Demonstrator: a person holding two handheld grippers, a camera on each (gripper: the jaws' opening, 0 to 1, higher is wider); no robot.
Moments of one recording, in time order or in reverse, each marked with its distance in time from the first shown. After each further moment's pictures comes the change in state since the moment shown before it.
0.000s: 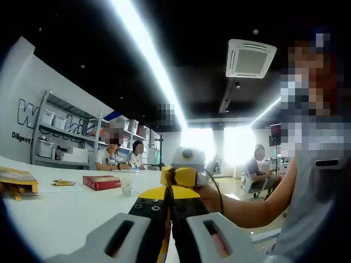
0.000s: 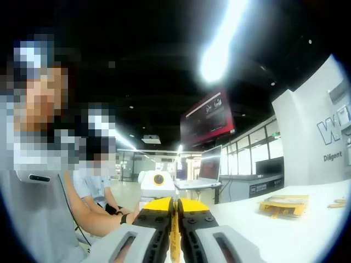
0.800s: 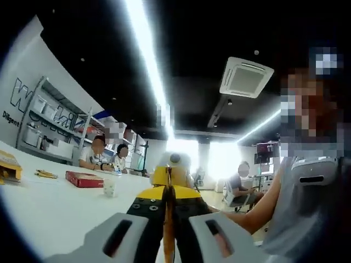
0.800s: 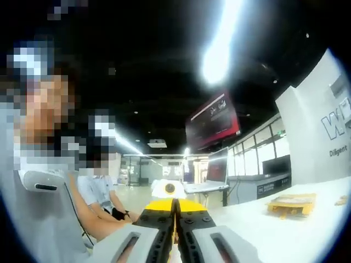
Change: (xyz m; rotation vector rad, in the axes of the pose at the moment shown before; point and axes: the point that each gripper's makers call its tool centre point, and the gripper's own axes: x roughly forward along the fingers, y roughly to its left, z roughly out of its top) left arm -0.004 -0.009 0.003 -0.106 -0.058 -0.105; right arm 0.006 0.009 0.009 0.030 -0.020 0.049
